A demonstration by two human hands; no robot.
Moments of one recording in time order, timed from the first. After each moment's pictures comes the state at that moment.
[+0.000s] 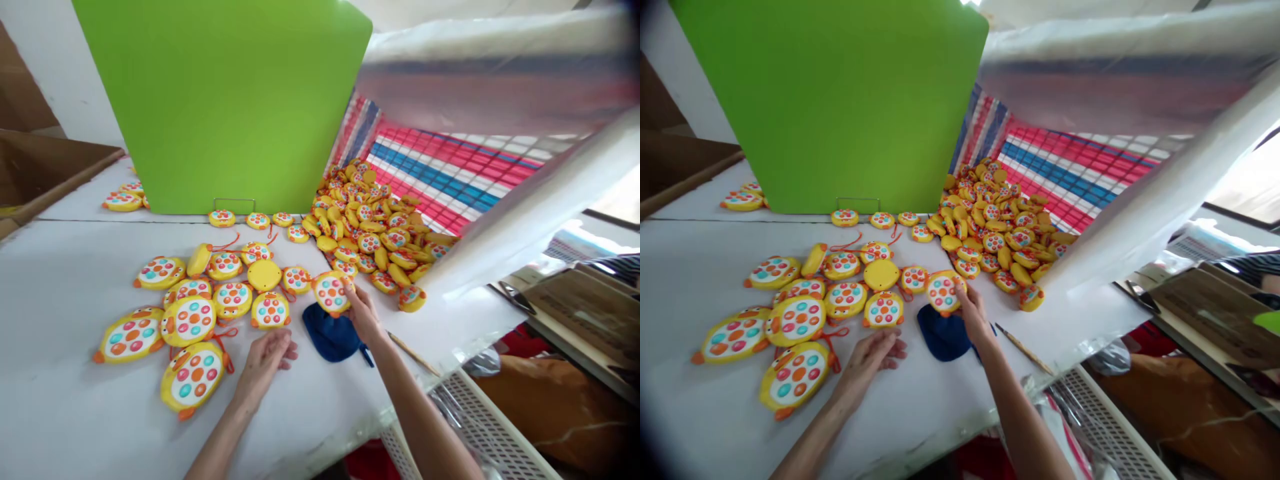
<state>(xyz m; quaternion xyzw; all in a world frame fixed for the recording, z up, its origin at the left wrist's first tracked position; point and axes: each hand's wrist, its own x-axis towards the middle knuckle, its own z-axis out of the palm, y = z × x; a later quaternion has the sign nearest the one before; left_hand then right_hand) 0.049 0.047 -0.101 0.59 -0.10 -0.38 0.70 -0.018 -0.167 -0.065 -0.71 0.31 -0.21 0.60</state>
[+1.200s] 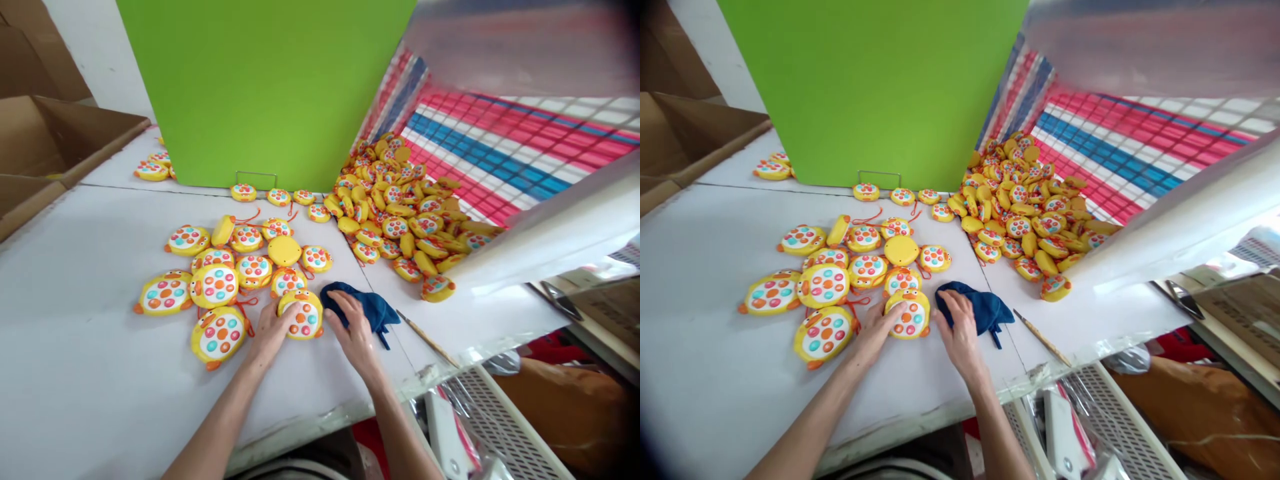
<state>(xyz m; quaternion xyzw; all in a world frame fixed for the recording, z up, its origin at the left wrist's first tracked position) 0.059 0.052 -0.100 0.63 -0.06 -0.30 0.71 -0.047 -0.090 -0.088 -0.90 0.21 -0.19 0.34</state>
